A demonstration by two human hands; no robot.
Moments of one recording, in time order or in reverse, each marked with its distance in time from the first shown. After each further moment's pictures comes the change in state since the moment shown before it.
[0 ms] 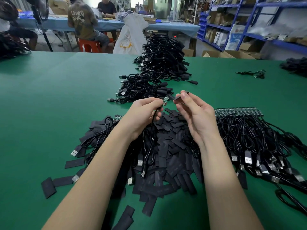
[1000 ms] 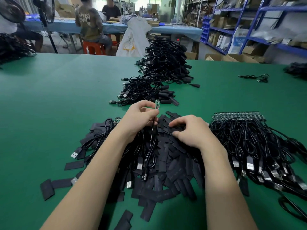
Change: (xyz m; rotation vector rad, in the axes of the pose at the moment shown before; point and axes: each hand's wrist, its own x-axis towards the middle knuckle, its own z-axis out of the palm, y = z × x) left_hand 0.008 -0.013 -0.015 0.168 0.117 0.029; right_hand 0.002 0.004 -0.014 -1.581 -0.264 0.022
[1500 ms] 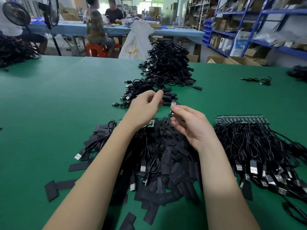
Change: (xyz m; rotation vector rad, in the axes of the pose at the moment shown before) left_hand 0.022 0.017 -0.002 0.402 0.066 0.277; right_hand -0.001 -0.031 -0.005 1.377 0.037 0.207
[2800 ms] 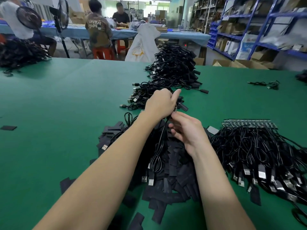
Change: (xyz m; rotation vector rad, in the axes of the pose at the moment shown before) left_hand 0.041 0.013 0.024 0.428 0.008 0.072; right_hand 0.012 0.026 0.021 -0.043 0.035 -0.006
